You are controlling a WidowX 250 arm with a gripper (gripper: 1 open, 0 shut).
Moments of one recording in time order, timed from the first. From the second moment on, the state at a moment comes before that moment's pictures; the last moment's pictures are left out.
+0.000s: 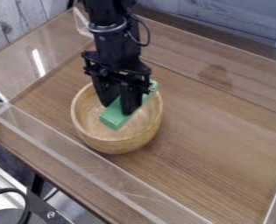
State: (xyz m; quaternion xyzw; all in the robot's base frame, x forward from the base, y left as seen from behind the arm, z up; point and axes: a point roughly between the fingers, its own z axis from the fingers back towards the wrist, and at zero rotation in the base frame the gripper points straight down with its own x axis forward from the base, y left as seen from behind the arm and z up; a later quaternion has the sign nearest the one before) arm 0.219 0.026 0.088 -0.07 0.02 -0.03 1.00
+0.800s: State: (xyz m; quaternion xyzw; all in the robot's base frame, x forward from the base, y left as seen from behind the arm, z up) arm 0.229 0.034 0.084 -0.07 0.03 -0.02 1.00
